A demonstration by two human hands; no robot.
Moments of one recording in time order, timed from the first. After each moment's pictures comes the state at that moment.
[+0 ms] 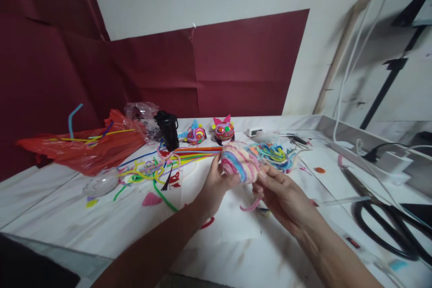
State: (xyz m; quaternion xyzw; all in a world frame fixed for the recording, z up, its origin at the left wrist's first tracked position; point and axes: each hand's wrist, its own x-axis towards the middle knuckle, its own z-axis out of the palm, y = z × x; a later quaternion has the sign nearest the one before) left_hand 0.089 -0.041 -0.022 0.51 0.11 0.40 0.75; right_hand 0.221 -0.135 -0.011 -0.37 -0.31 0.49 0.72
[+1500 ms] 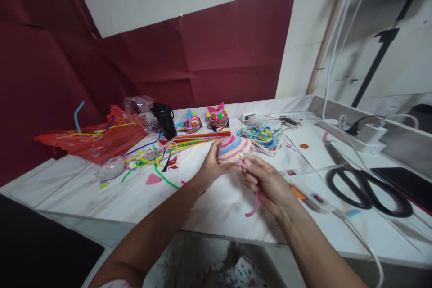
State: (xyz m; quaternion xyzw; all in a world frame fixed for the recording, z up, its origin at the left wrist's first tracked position) left_hand 0.103 -0.045 -0.039 0.64 0.13 0.38 0.66; right_hand 0.219 -0.163 -0.030 -0.34 -0.28 0.52 0.73
